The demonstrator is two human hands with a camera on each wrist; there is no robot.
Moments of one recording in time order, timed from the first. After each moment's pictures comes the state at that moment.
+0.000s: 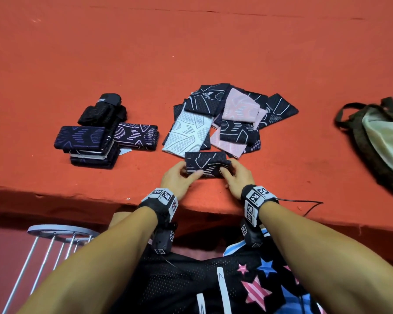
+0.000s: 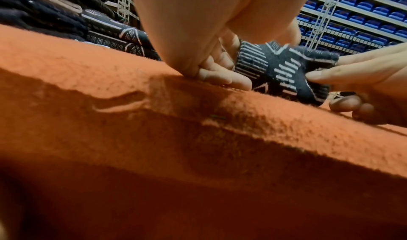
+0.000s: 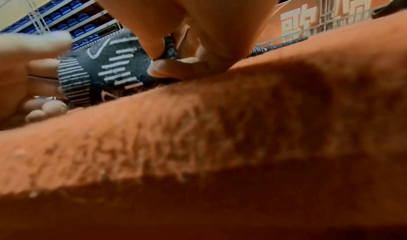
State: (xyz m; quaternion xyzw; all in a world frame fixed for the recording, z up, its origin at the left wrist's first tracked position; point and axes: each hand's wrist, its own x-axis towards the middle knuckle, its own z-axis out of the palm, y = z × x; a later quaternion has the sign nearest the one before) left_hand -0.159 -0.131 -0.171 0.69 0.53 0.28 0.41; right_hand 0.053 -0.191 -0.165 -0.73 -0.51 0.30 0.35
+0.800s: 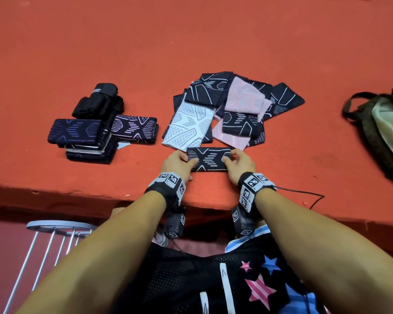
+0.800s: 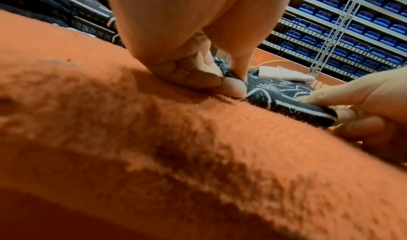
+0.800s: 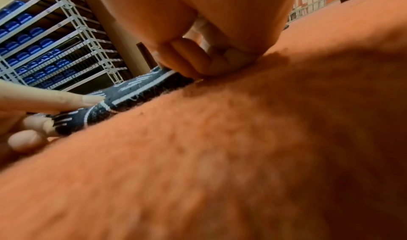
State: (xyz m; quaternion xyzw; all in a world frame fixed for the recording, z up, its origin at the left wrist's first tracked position) left_hand -0.143 -0.112 -0.155 0.61 0.65 0.22 0.40; right_hand 0.052 -0.162 -0.173 -0.81 -0.41 0.27 0.32
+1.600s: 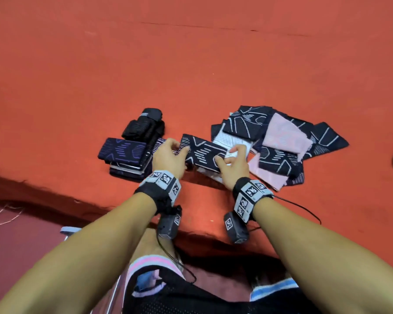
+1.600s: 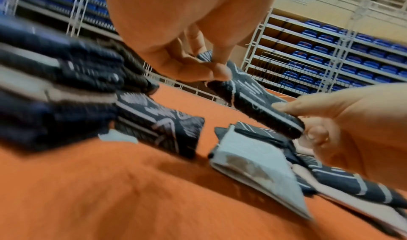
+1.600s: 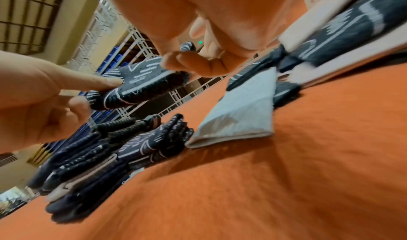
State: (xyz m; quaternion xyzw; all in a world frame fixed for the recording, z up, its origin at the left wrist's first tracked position) left_hand -0.224 -0.043 -0.075 0.58 0.68 0.38 0.25; right_hand -0.049 -0.075 -0.110 -0.68 -0.45 0.33 0.47
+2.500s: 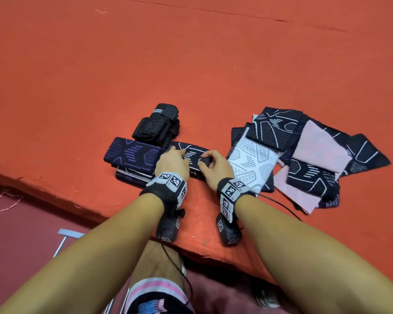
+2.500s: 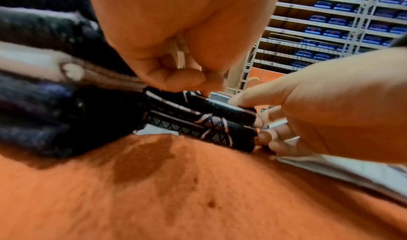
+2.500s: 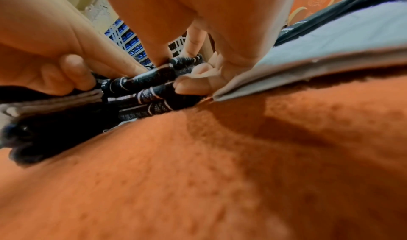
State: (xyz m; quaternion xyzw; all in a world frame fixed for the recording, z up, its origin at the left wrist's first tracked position) left_hand -0.257 0.010 -0.103 0.61 0.76 0.11 0.20; right_hand -0.120 0.004 -0.151 -0.68 -0.58 0.30 0.34
